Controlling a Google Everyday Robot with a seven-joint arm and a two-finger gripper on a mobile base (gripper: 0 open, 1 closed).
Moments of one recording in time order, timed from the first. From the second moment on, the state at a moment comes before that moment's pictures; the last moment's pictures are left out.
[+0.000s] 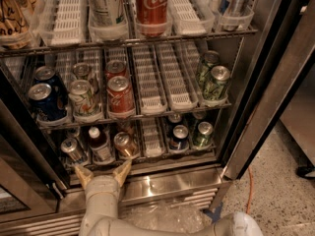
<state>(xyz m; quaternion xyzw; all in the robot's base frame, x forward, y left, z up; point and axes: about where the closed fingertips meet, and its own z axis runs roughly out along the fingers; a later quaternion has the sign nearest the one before) 0.509 0.154 0.609 -0.01 0.80 0.08 0.60</state>
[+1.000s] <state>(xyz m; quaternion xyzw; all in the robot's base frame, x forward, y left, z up) 0.545 0.170 0.613 0.01 0.78 0.08 0.62</state>
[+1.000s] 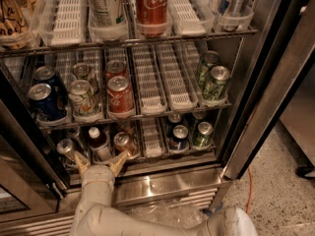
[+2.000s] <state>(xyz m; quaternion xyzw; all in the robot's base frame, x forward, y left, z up) 0.557 0.174 0.614 0.01 0.78 0.08 0.62</state>
